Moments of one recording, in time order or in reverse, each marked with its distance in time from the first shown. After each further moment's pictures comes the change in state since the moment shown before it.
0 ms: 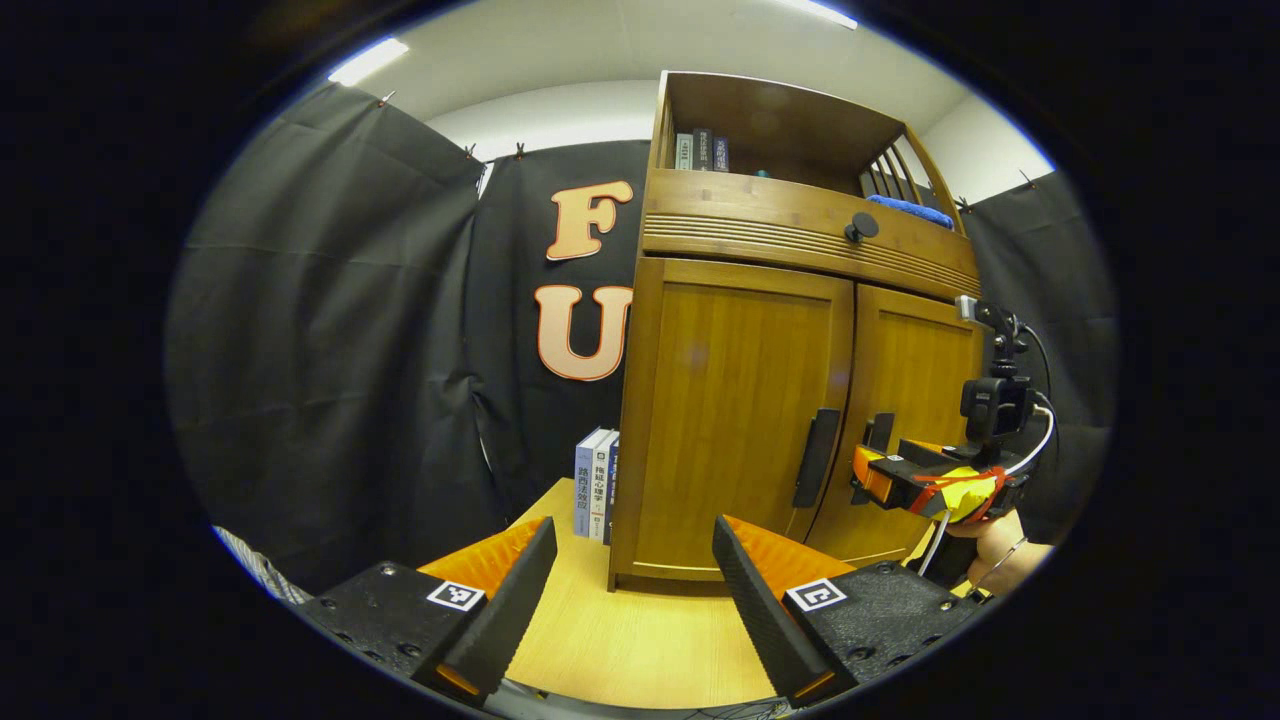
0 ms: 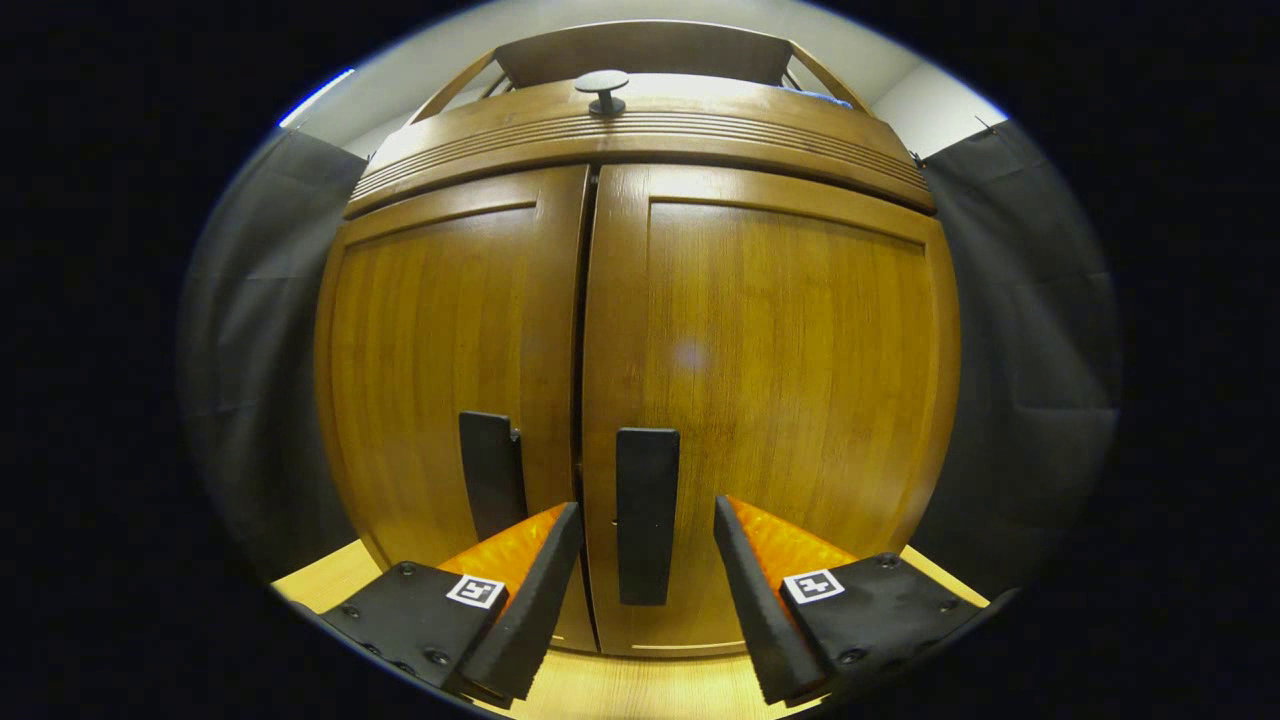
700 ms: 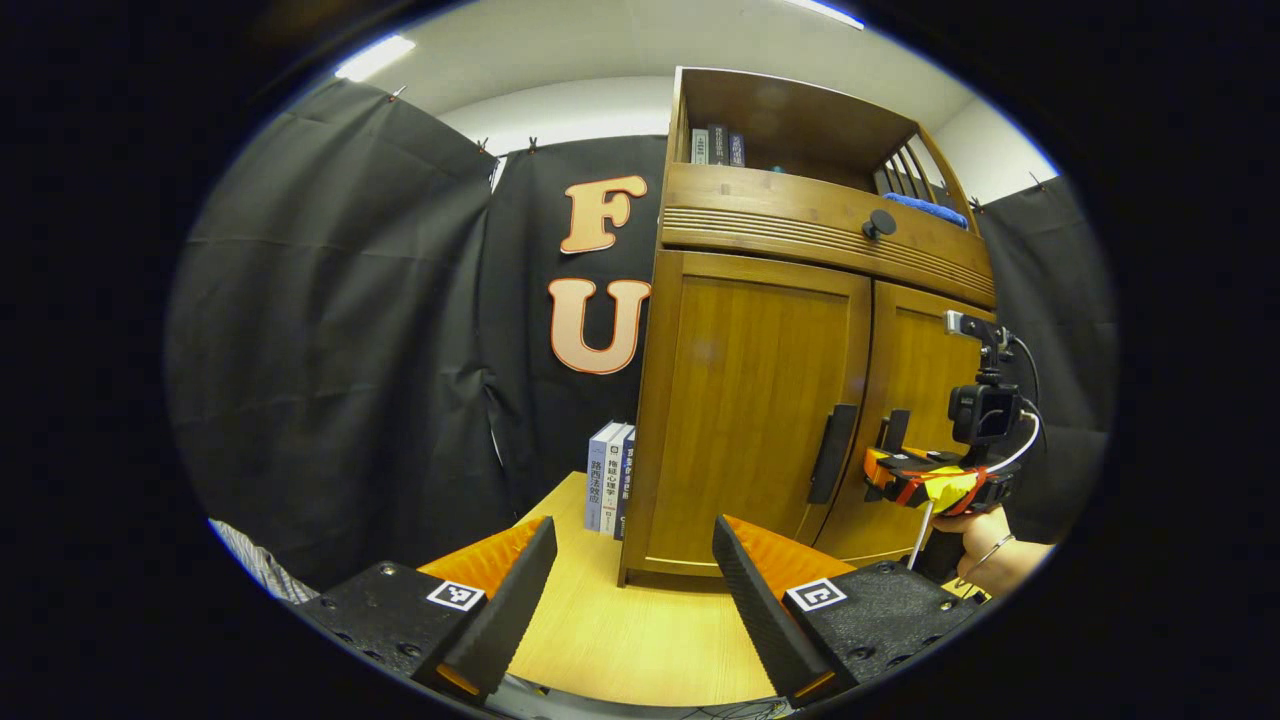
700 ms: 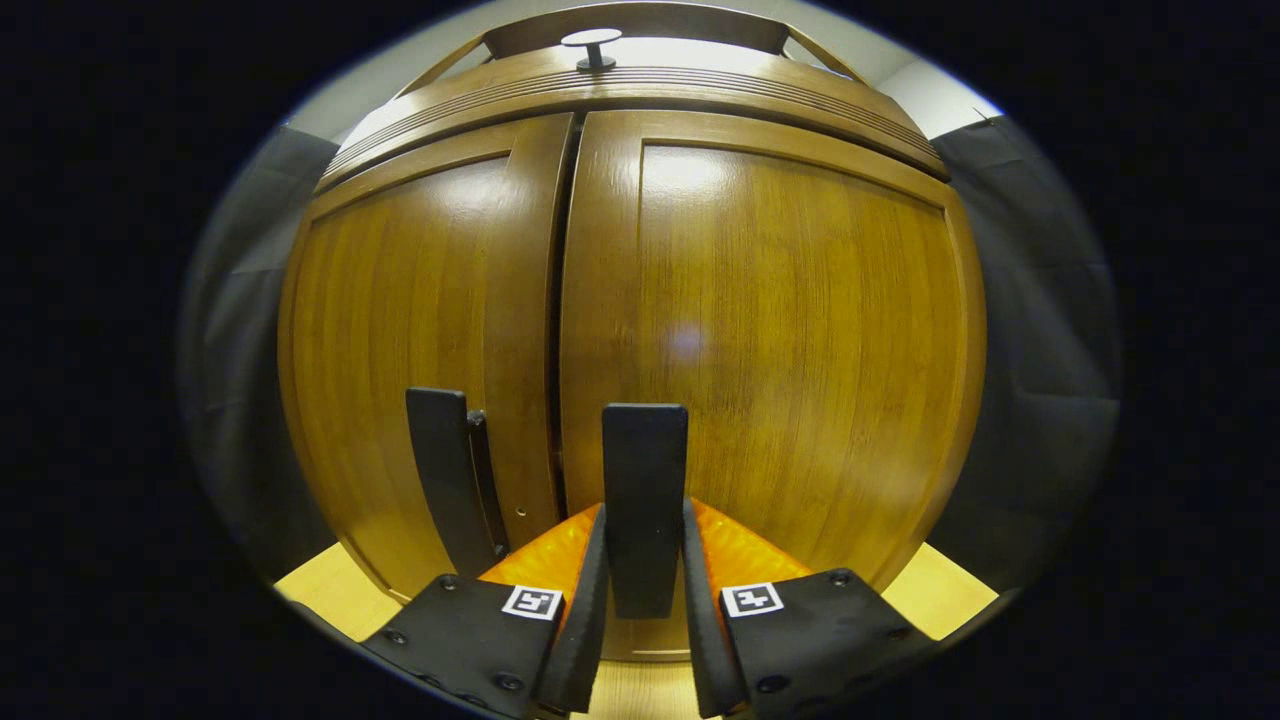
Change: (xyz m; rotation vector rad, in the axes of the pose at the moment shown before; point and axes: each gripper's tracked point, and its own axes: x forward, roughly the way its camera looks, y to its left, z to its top) left arm 0.000 0.010 -0.007 -0.012 0.008 0.024; right arm 0.024 0.000 -0.015 0.013 0.051 -0.018
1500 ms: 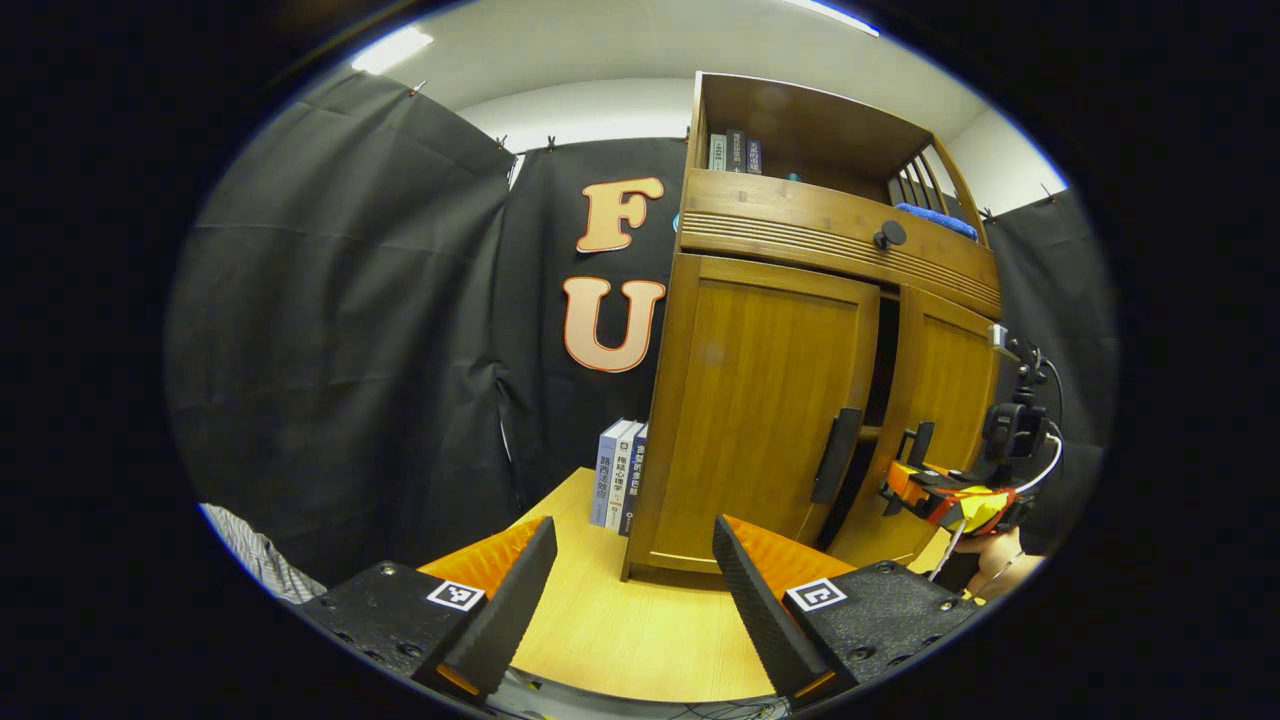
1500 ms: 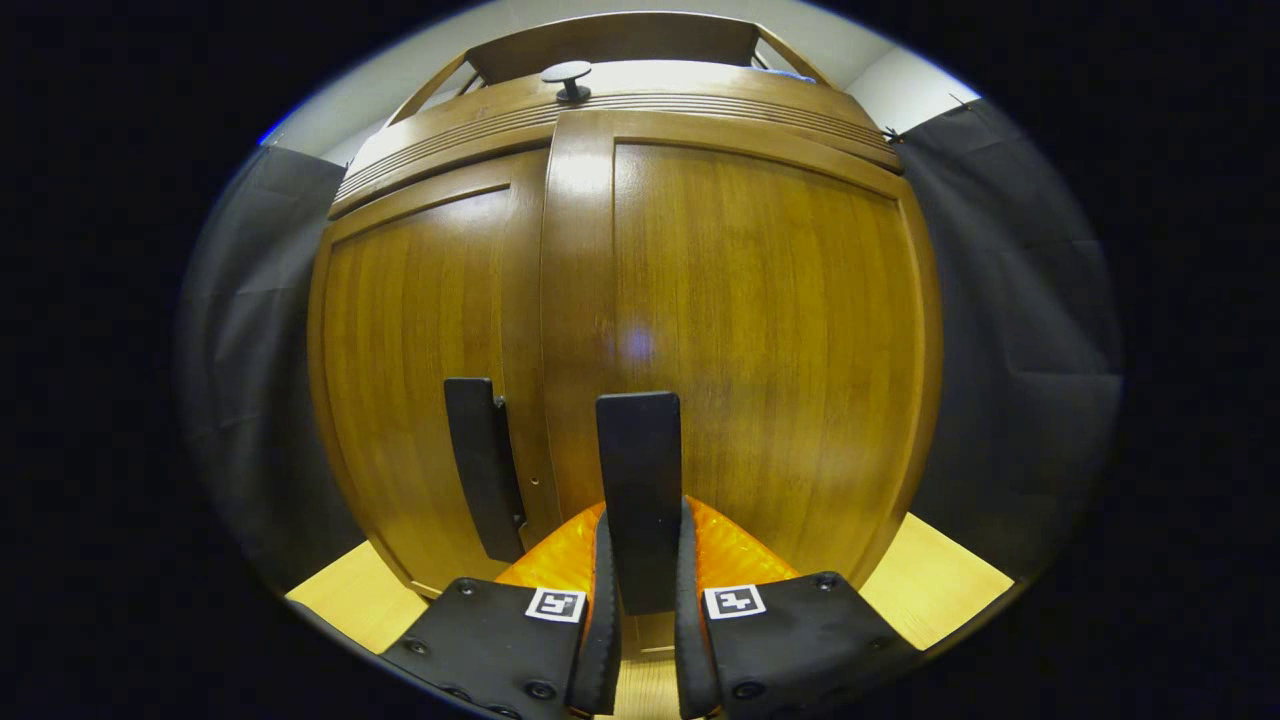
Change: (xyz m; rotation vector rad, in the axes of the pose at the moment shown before) left arm -0.011 0.006 -0.002 -0.033 -0.007 0.016; right arm -0.027 -0.006 0.015 0.056 -0.020 0.005
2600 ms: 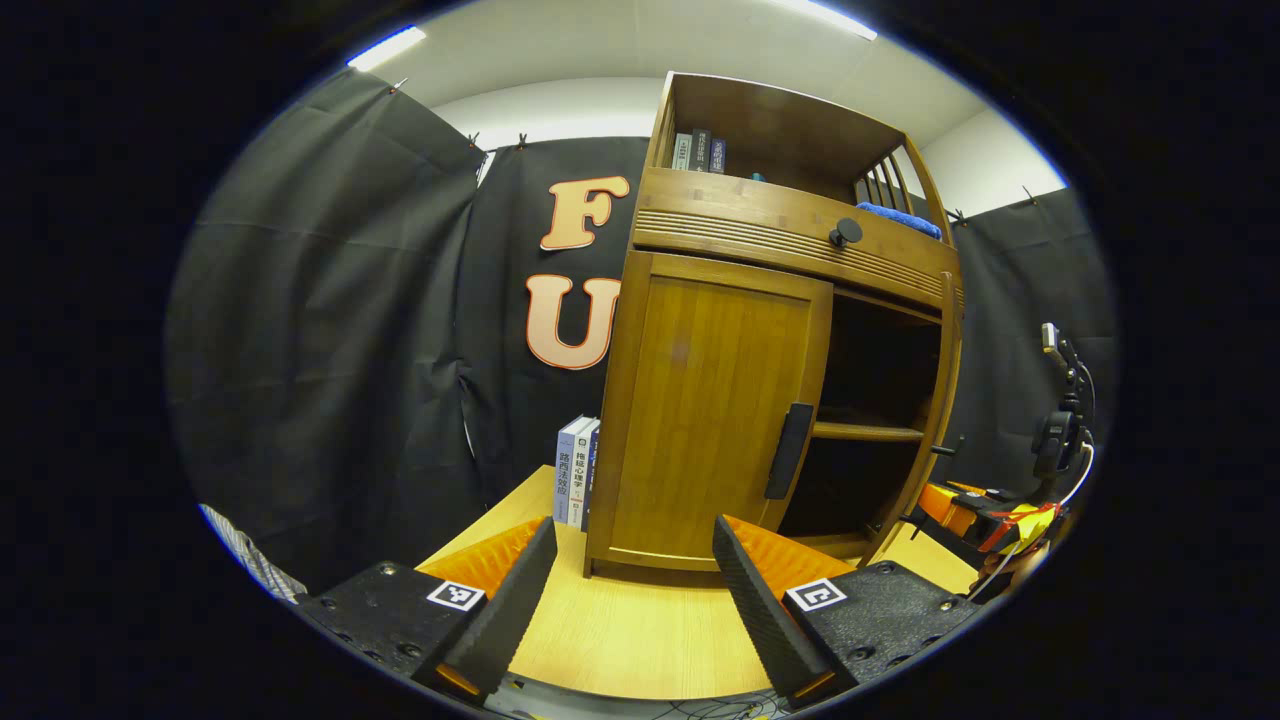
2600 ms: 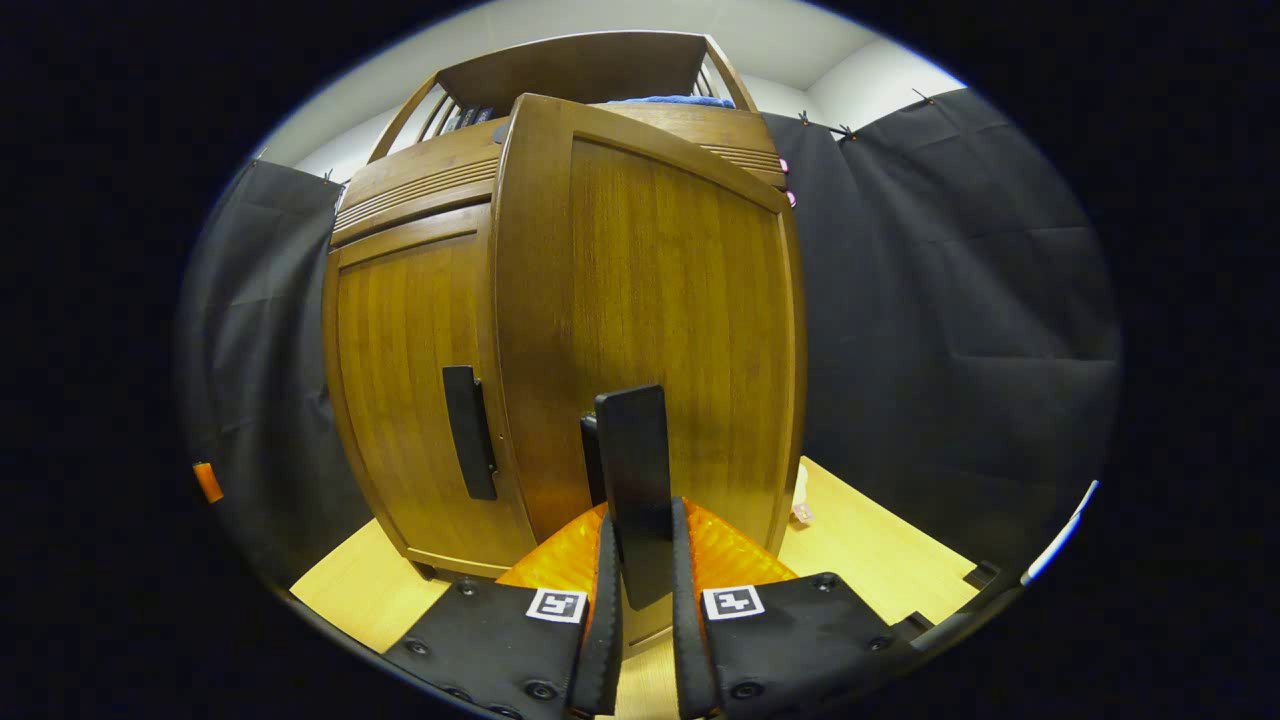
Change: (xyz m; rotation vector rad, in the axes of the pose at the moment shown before) left arm -0.008 -0.034 -0.003 0.000 0.008 -0.100; right arm -0.051 -0.031 0.001 0.032 0.029 -0.069
